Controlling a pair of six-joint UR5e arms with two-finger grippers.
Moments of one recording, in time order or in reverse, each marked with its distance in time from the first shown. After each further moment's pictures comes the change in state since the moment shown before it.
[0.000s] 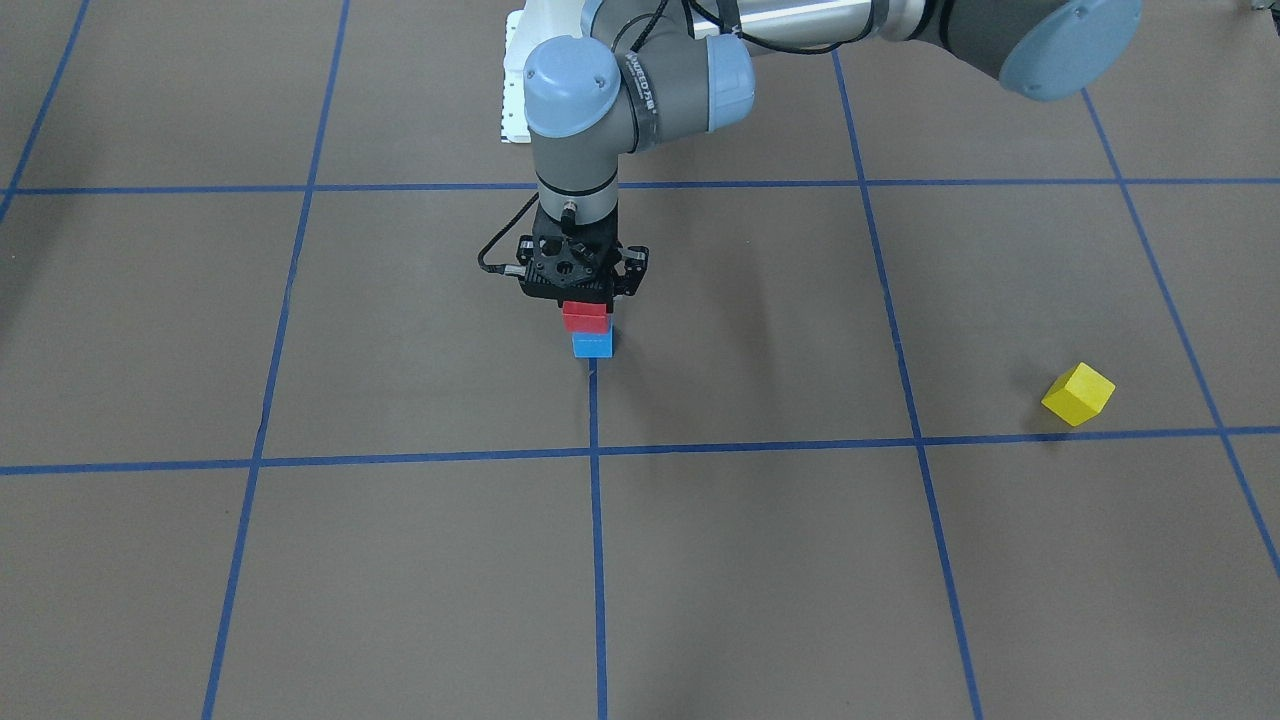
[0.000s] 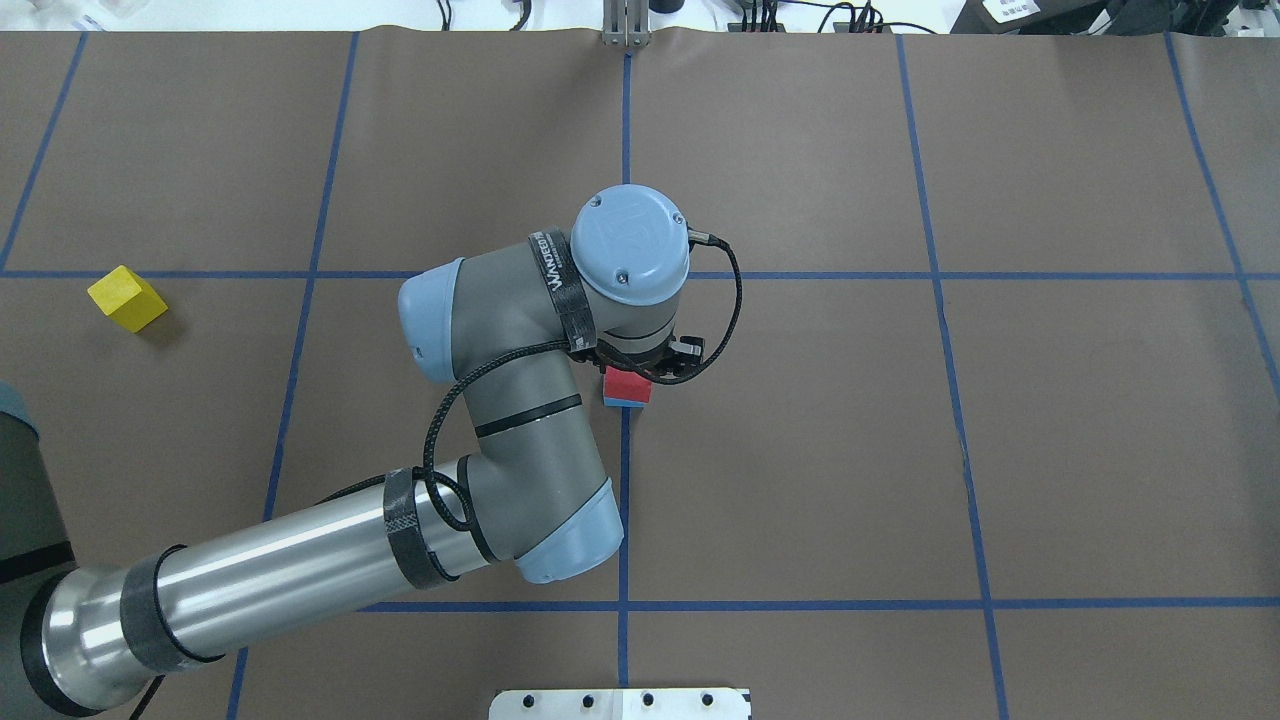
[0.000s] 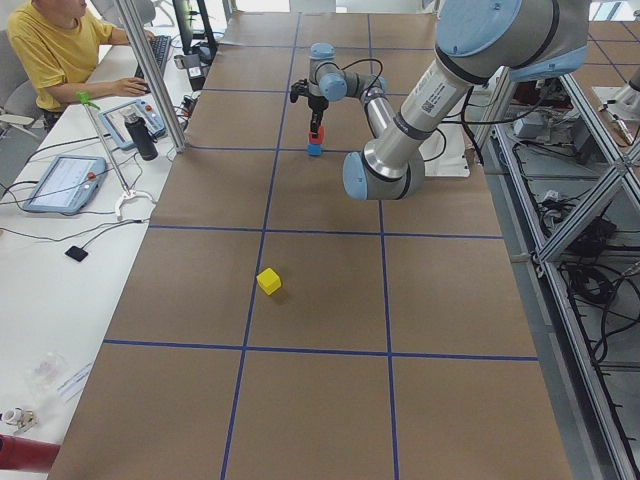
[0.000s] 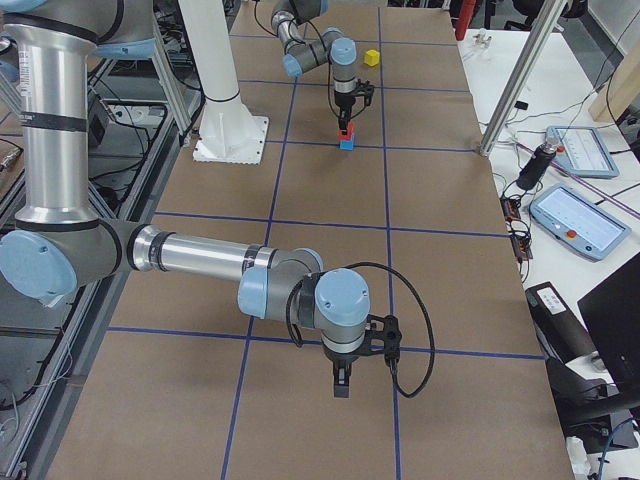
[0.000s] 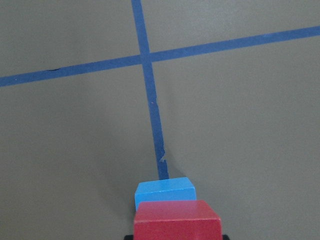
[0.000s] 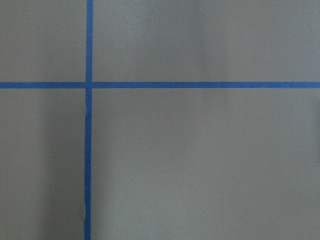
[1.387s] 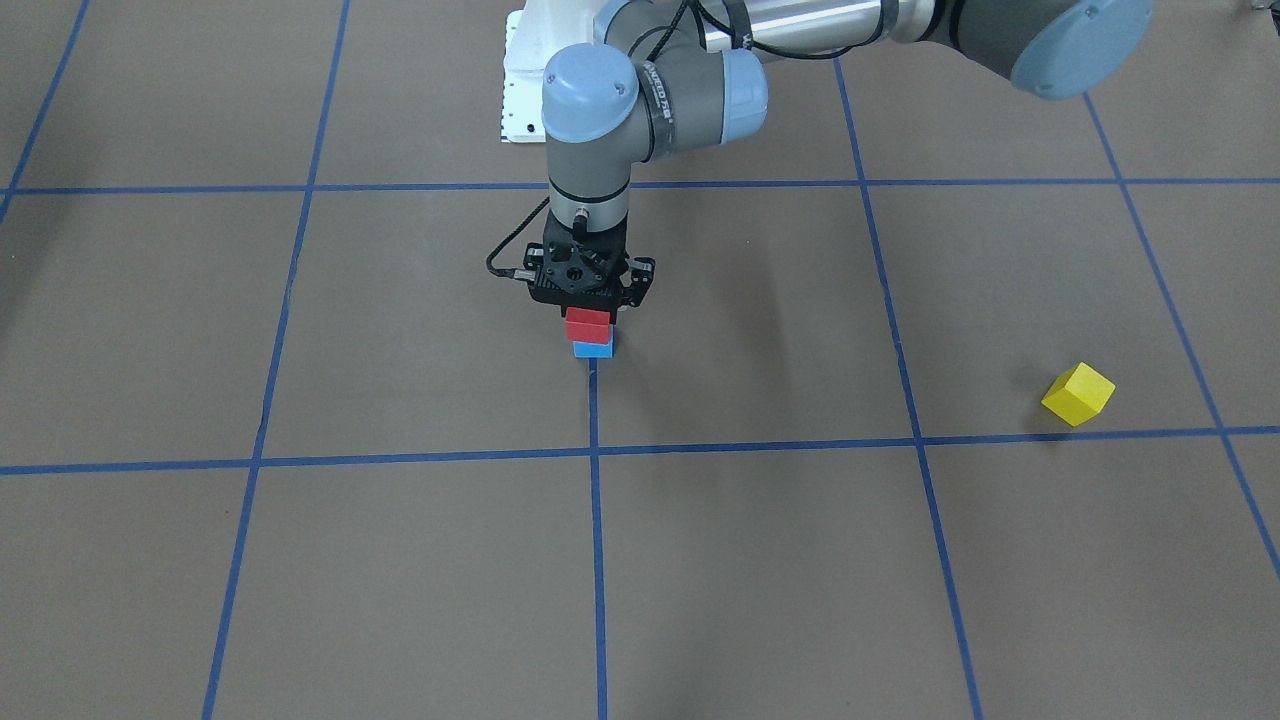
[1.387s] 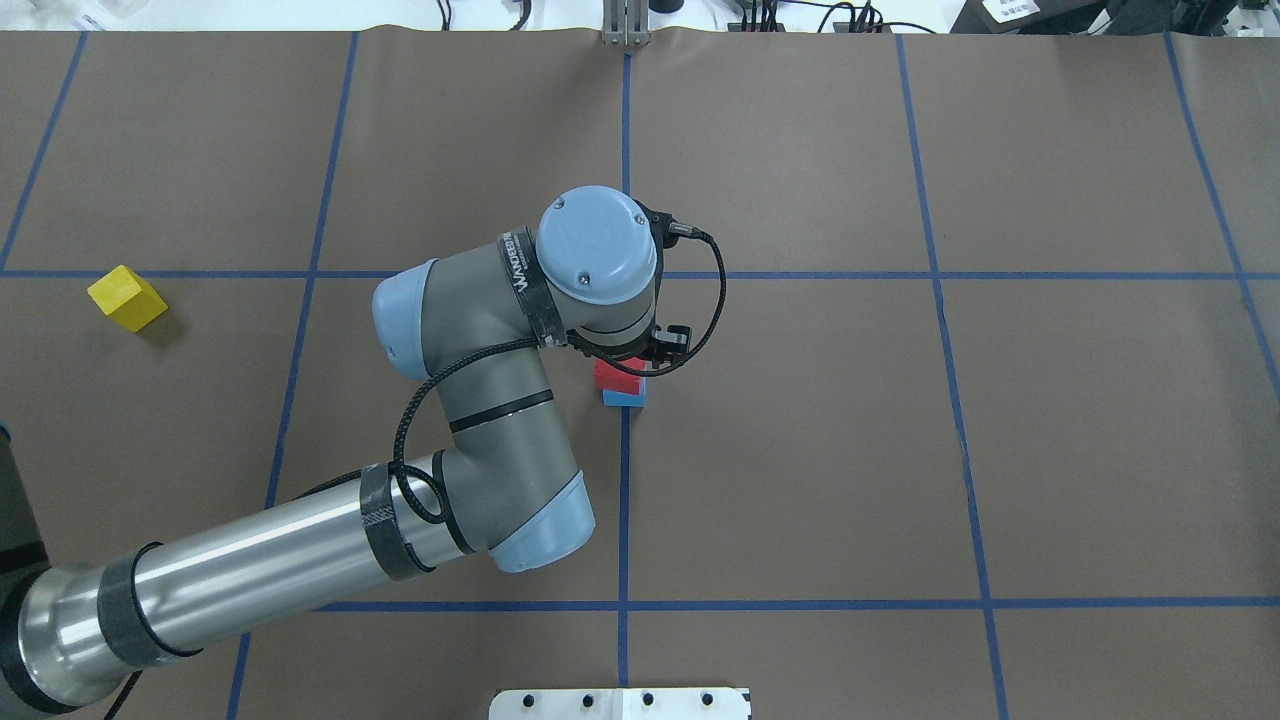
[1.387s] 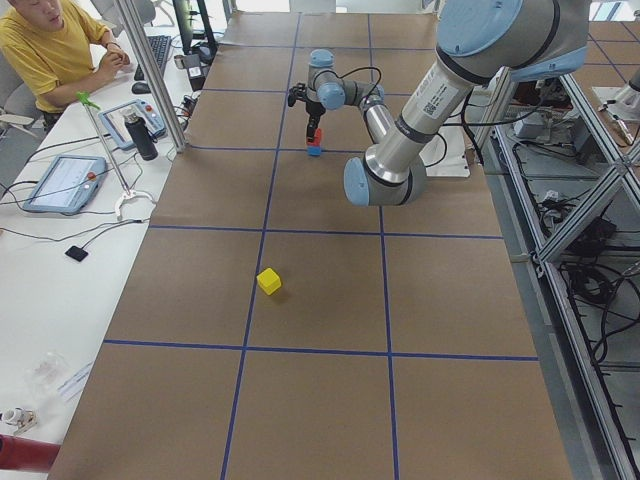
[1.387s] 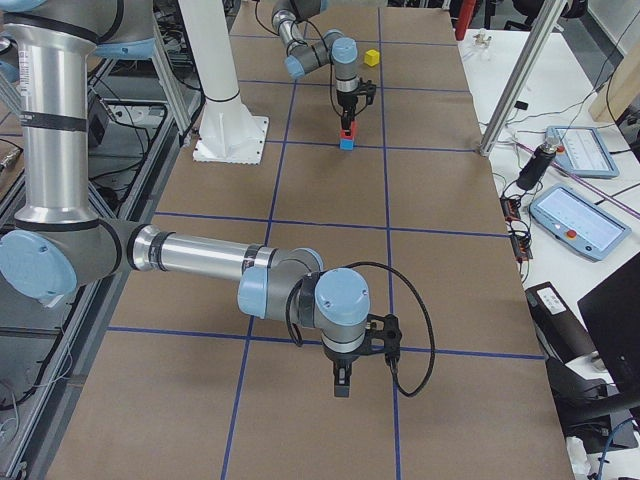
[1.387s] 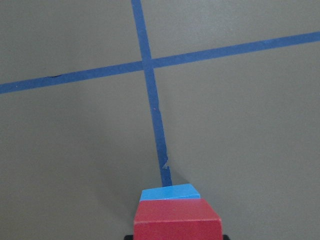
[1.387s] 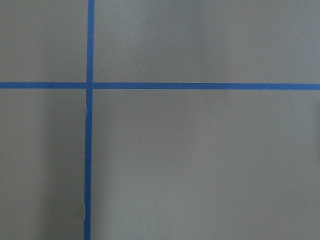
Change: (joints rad) left arm -0.020 0.044 -0.010 -0.094 0.015 0.040; right arm 0.000 0.000 0.001 0.002 0.000 -0.004
